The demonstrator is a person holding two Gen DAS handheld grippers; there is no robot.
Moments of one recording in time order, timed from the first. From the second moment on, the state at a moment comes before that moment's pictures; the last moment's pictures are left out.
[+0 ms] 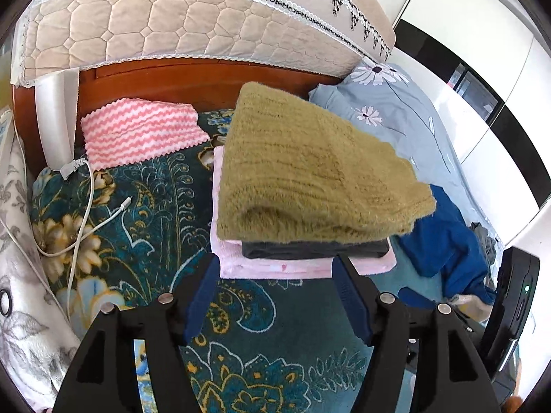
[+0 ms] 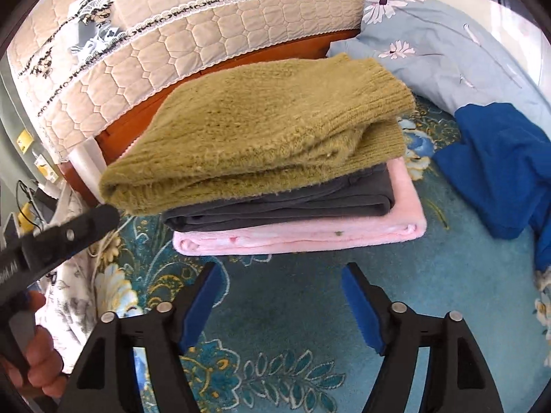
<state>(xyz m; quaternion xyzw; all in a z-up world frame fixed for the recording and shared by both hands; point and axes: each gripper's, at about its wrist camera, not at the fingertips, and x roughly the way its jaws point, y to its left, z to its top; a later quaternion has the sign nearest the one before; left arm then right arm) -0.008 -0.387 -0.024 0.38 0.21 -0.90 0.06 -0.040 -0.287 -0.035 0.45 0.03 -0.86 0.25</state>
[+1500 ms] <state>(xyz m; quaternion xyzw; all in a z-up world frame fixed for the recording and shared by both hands) -0.010 -0.380 -0.065 0.38 0.15 -0.91 0.12 -0.044 -0.289 -0.054 0.42 0.11 -0.88 0.19</state>
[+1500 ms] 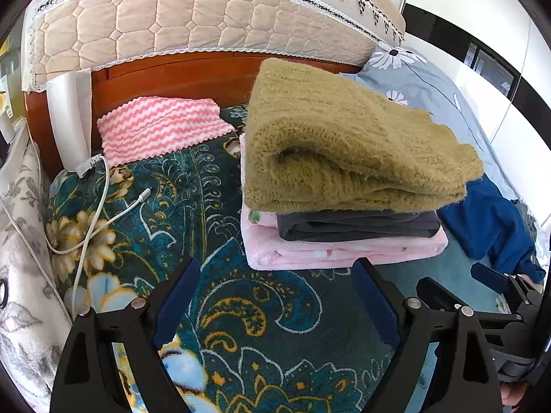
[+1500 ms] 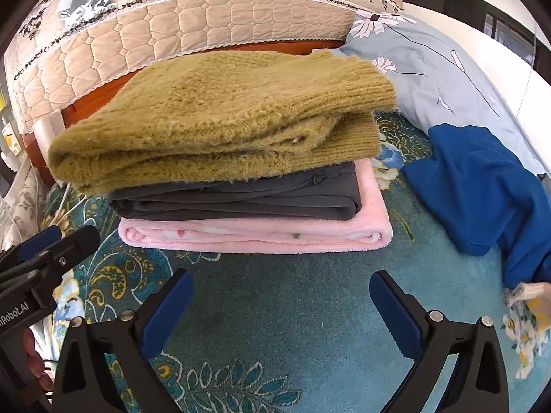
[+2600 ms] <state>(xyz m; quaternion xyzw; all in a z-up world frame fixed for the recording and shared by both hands) -0.013 -0.380 -0.068 0.38 0.16 -0.90 0.11 -0.044 -0.292 -0.056 0.41 0.12 -0.88 0.19</state>
